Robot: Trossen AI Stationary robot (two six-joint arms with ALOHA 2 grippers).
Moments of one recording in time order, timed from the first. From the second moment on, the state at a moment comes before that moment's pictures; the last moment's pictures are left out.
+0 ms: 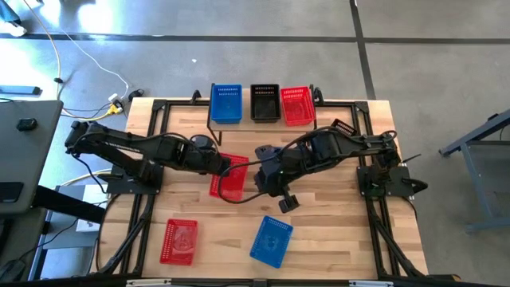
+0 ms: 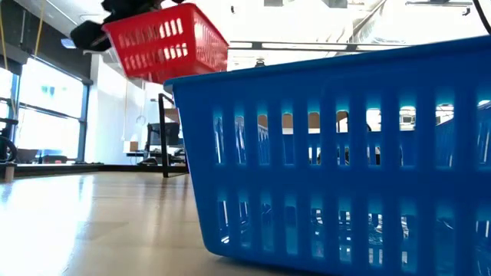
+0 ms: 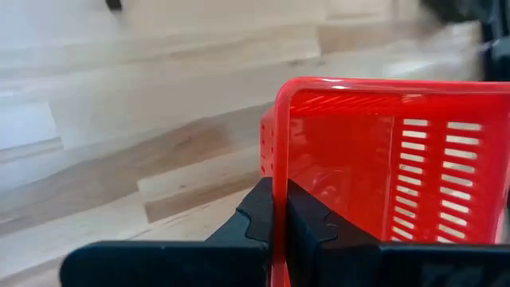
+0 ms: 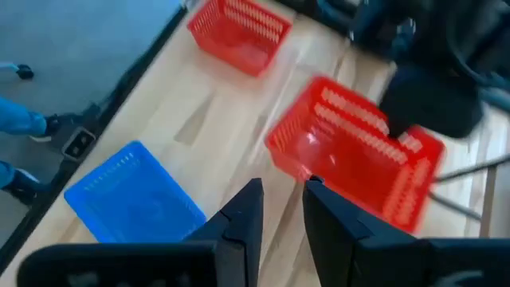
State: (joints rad) left arm -0.04 1.30 1.12 -0.92 -0.32 -1.46; right arm 0.24 1.92 2.31 -1.25 -0.02 -0.25
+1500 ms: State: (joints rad) left arm 0.06 1.32 1.25 -0.96 -0.40 -1.44; right arm 0.23 2.14 2.30 -1.13 0.24 -0.15
